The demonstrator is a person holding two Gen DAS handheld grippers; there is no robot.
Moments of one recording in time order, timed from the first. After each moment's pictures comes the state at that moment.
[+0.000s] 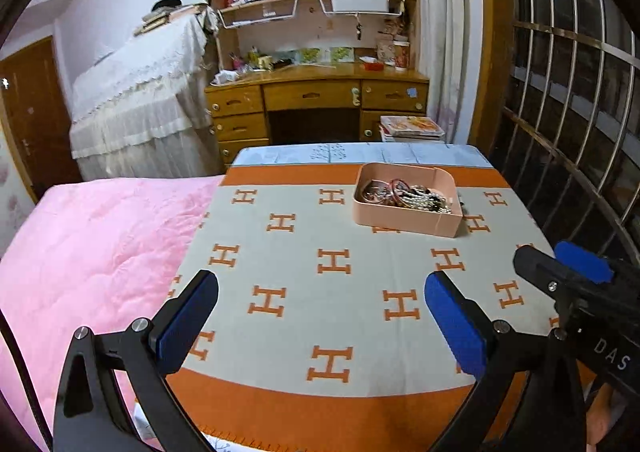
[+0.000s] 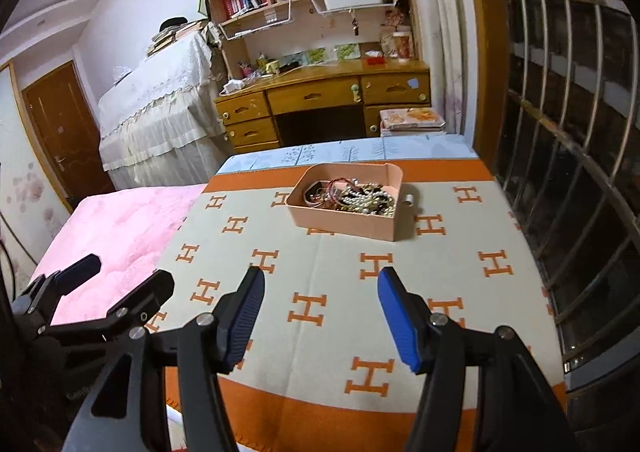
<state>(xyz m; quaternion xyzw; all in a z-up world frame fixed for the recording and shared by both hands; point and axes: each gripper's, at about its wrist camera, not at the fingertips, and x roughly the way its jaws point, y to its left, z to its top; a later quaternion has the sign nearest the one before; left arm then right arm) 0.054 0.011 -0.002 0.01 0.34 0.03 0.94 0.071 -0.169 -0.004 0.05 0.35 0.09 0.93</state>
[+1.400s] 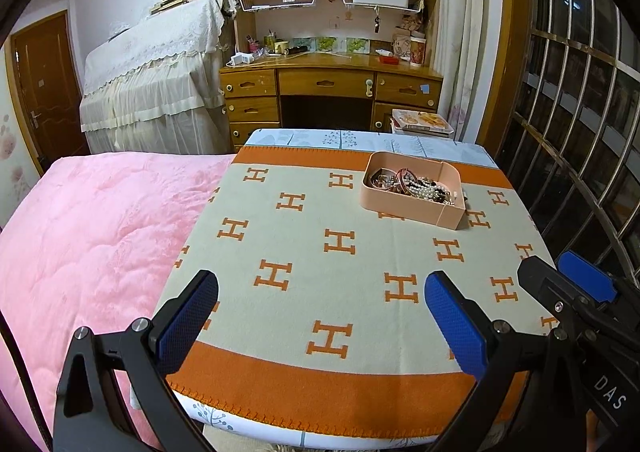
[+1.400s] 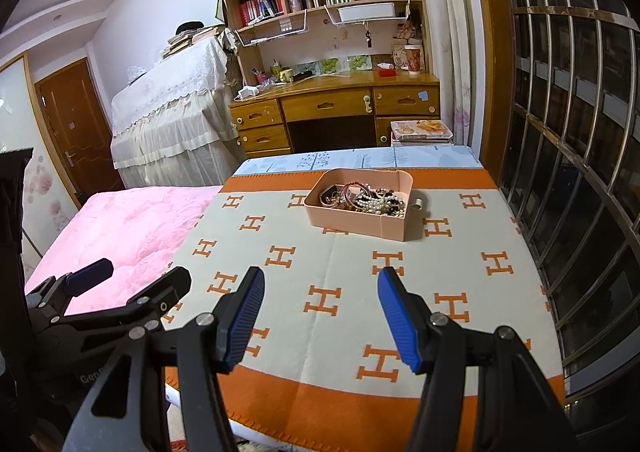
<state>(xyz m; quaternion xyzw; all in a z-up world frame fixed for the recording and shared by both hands) 0.034 0.016 -0.002 -0.02 0.36 0.05 0.93 0.037 -0.148 0.006 0.04 0.34 0.10 0.93</state>
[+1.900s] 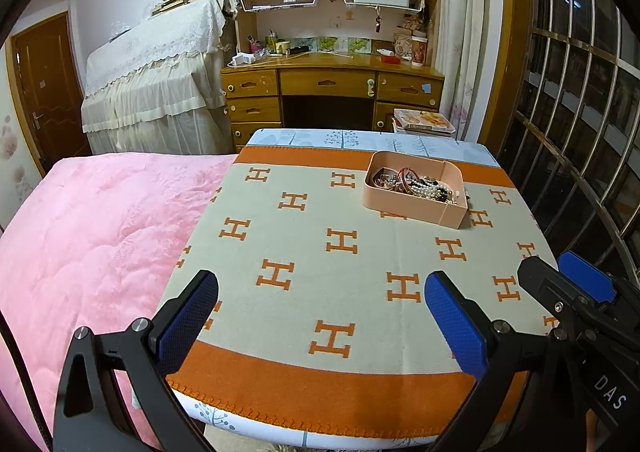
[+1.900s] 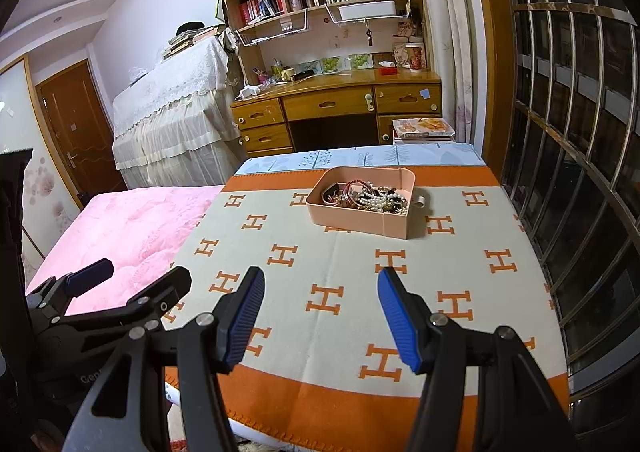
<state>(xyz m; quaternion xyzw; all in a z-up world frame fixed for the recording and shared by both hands) 0.031 0.019 -0.005 -0.02 0.36 0.05 0.93 0.036 -0.144 0.005 0.04 0.34 0.11 0.93</state>
